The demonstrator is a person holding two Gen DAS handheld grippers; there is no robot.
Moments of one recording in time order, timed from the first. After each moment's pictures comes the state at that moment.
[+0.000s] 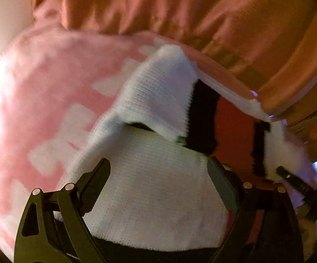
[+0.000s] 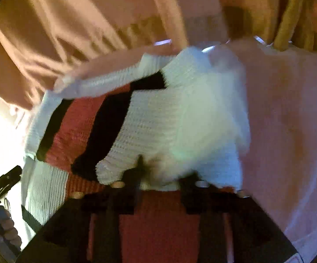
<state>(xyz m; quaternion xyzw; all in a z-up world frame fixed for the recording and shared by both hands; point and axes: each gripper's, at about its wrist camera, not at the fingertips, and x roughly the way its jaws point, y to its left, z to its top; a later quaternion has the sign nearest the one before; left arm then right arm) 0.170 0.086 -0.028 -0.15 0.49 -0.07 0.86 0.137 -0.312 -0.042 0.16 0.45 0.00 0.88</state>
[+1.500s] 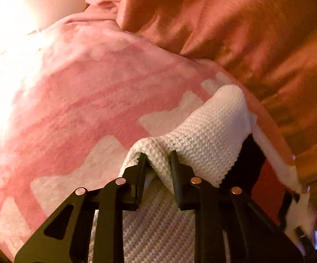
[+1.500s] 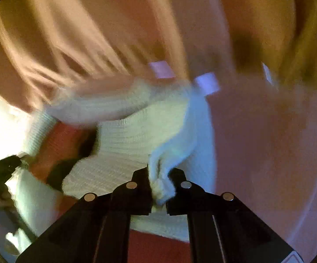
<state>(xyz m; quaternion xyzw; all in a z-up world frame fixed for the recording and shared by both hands) 0.221 0.131 -0.060 -0.21 0.43 0.10 0.87 0.169 -0.354 -0.061 0.15 0.46 0.02 0.87</state>
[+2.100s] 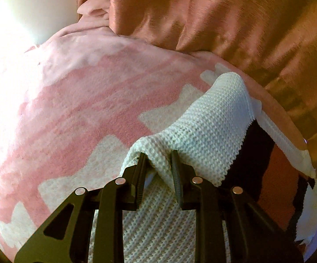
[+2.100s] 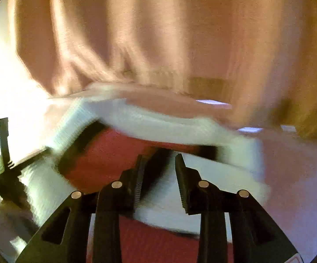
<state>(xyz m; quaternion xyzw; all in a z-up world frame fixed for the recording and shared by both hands) 0.222 0.123 -0.058 -0.16 0.44 0.11 0.88 0.206 -0.182 0.019 0.01 0.42 0.11 0.90</state>
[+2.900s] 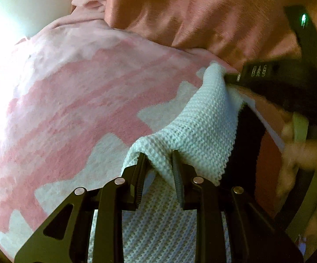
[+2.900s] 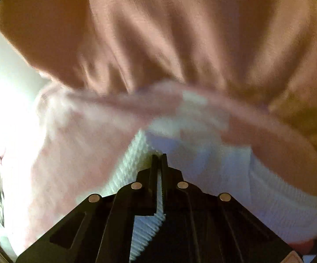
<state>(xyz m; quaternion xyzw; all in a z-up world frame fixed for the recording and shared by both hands) 0.224 0.139 -0.062 -0.19 0.45 0.07 0.87 0.358 -0.013 -0.015 -0.01 0.44 0.20 0.88</state>
